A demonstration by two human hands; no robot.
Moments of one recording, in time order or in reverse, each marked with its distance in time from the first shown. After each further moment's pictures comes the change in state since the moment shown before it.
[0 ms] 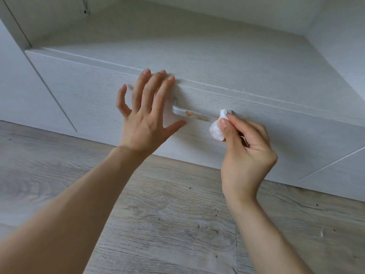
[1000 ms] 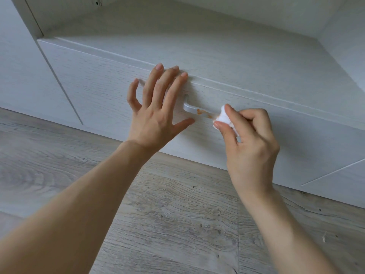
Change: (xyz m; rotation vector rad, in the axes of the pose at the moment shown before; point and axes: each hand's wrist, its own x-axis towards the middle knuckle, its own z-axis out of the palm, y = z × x) left_hand 0.000 -0.002 -0.001 -0.010 -0.044 0.007; right_hand 0.016 0.004 -0.005 -0.516 -0.323 -0.546
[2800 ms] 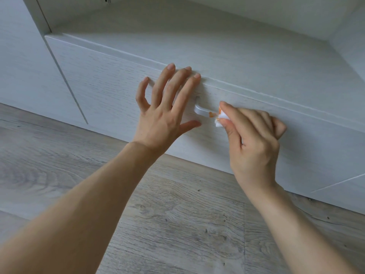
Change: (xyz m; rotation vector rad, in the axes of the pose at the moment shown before) left_hand 0.001 -0.005 -0.004 0.057 -0.022 0.047; right_hand 0.007 0.001 0.017 -0.082 -0.006 -0.121
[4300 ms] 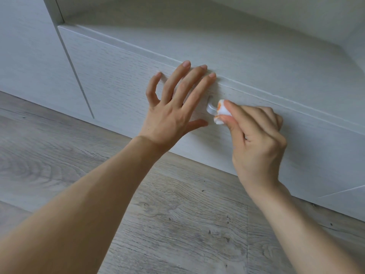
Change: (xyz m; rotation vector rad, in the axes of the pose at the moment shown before) left_hand 0.001 -0.005 -0.003 0.019 0.011 0.023; right_hand 0.007 -0.007 0.011 0.079 0.031 -0.051
